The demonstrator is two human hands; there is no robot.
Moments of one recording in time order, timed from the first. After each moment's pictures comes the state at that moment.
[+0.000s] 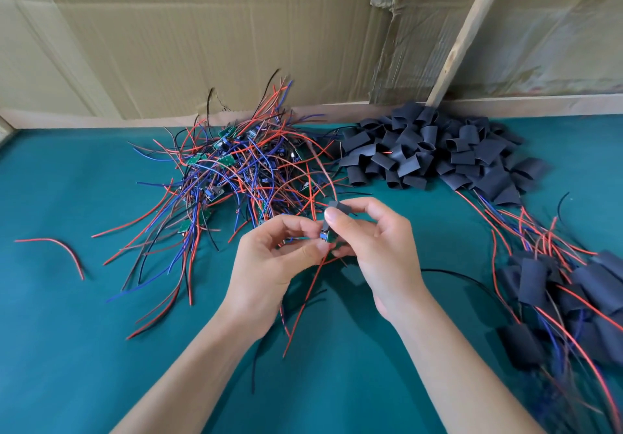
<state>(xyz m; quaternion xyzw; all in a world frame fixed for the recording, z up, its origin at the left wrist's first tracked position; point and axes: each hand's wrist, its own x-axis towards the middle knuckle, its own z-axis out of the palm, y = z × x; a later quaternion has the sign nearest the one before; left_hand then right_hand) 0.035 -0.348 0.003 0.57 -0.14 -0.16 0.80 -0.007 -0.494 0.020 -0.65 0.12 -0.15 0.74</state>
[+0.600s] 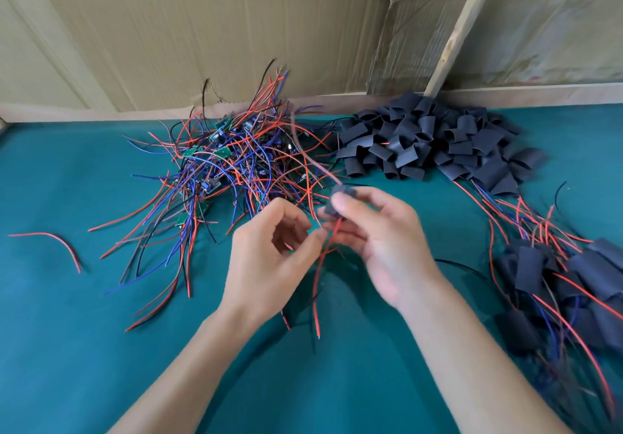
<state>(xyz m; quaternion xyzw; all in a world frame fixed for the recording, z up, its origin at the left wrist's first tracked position) 0.028 -0.346 0.013 0.77 -0.24 0.05 0.59 -0.011 -0.497 0.038 -0.57 0.15 -0.10 0.80</state>
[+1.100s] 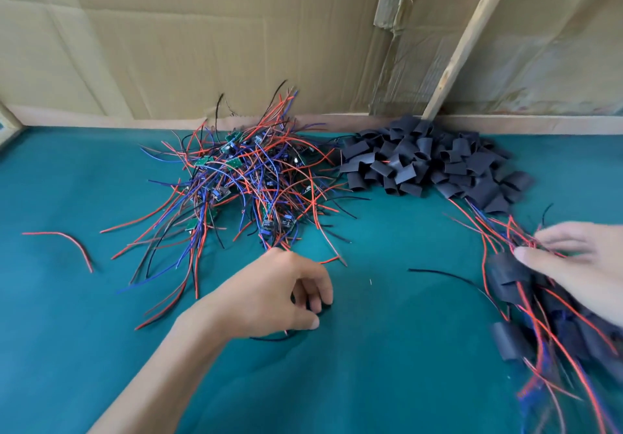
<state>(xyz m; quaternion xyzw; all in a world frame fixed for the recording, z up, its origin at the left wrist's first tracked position) 0.035 -0.320 0.030 0.81 -0.41 -0.23 0.34 -0.131 -0.696 0.073 -0.90 0.36 -0.08 0.22</state>
